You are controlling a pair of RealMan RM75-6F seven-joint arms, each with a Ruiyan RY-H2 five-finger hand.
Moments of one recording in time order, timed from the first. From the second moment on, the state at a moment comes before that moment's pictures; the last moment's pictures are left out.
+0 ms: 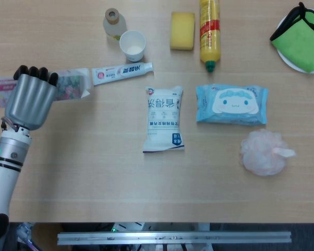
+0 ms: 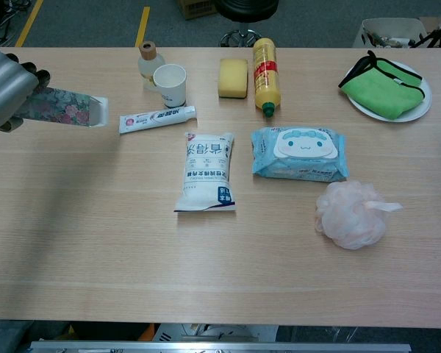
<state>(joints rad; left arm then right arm) -0.49 -1.29 -0.06 -1.70 1.25 1.25 1.07 0.19 -1.22 0.13 -1.48 -1.34 1.31 0.10</state>
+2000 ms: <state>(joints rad) -0.35 -1.23 -0.10 -1.57 1.35 1.31 0.06 0.19 -1.19 0.13 -1.57 -1.37 1.34 0.03</state>
